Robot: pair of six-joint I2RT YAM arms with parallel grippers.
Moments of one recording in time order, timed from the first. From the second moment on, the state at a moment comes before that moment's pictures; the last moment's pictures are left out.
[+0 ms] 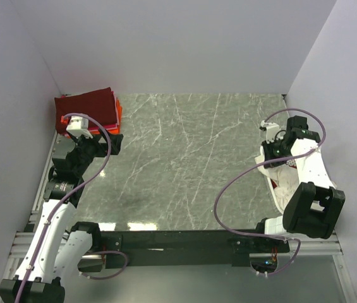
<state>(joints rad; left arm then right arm) -0.09 0.73 0.71 -0.10 0.20 -0.33 -0.27 1.39 1.10 -0.98 -0.32 -0.59</state>
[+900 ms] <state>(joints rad) -0.09 0.73 0.71 -0.10 0.20 -0.33 -0.27 1.20 2.02 -0.99 -0.20 -0.31</state>
